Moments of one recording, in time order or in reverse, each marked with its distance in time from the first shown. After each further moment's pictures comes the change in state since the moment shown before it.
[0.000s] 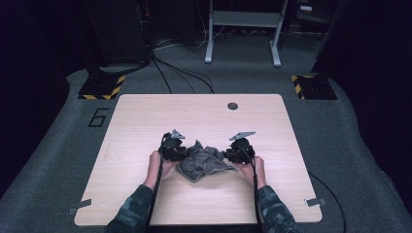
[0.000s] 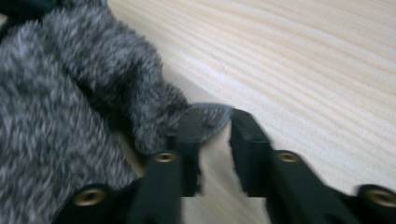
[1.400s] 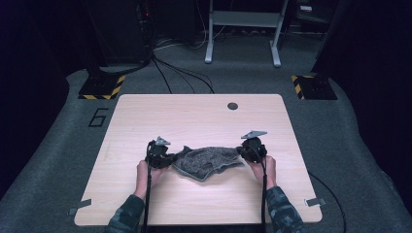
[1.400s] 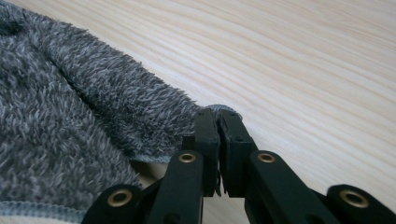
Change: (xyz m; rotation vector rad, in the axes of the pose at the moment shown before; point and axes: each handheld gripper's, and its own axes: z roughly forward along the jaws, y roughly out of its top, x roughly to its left) left arm 0.015 -0.042 -0.024 -0.030 0.036 -0.114; right arm -0.021 -0.010 -0.027 -0.021 -0.152 0.031
